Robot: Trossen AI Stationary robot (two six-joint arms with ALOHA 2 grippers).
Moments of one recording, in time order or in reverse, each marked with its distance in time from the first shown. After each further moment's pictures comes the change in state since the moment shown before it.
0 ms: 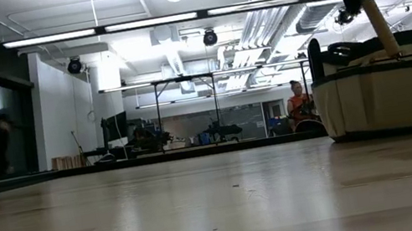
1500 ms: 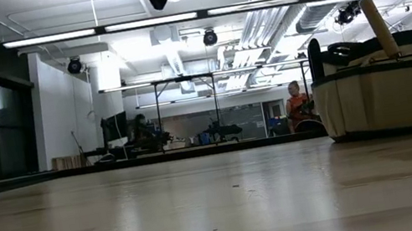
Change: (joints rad) left arm 0.000 -0.015 -0.194 0.211 0.096 -0.038; right arm 0.603 -0.519 -0.416 0.399 0.847 0.435
